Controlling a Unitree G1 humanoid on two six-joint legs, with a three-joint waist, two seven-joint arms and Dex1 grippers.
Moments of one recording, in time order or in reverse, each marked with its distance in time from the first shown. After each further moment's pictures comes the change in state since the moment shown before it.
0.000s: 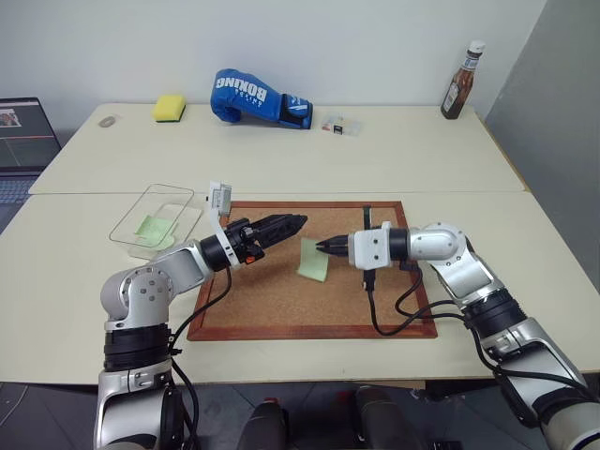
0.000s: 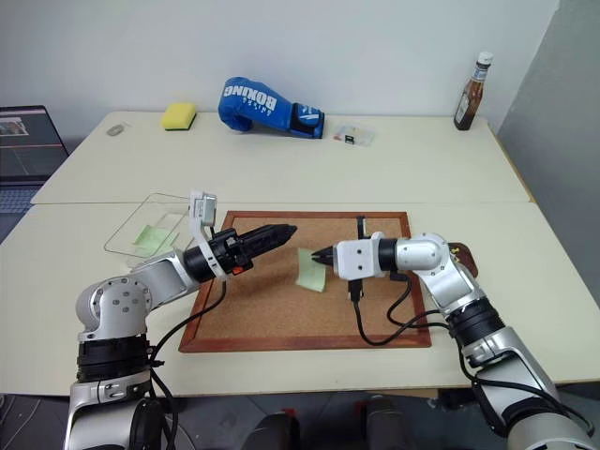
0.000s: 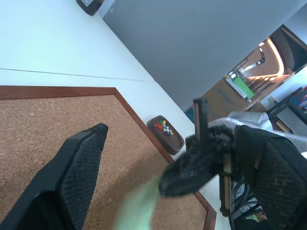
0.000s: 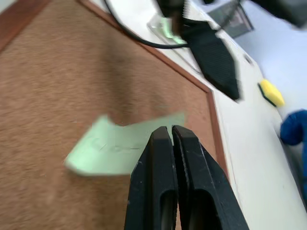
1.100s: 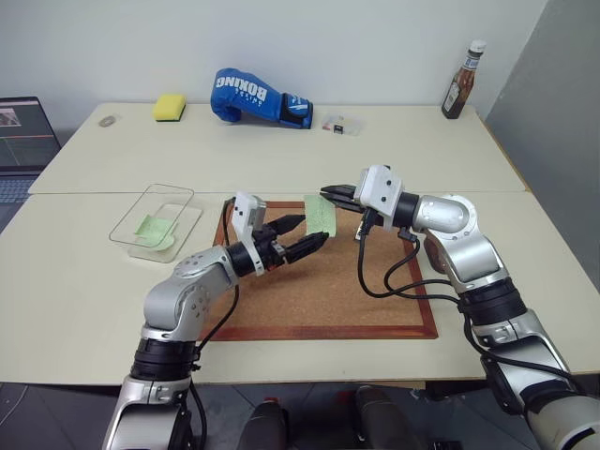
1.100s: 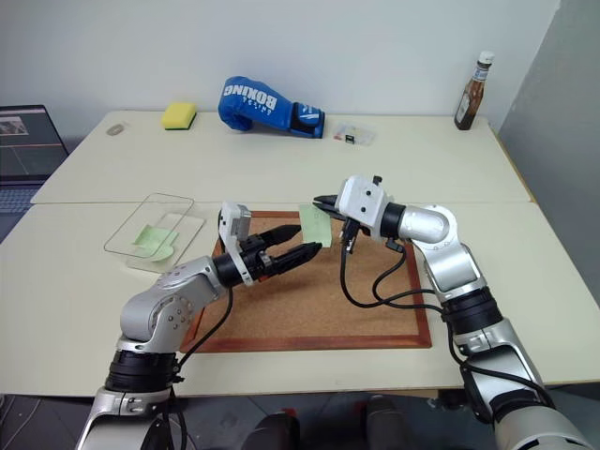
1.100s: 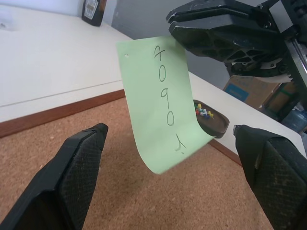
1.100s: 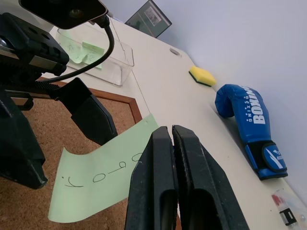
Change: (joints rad) left arm 0.042 -0.039 -0.260 -0.017 0.334 -0.440 -0.079; right arm -0.037 0.069 -0.122 -0.131 0.077 0.314 -0.118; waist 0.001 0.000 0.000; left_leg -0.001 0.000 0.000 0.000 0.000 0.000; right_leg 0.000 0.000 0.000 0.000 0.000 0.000
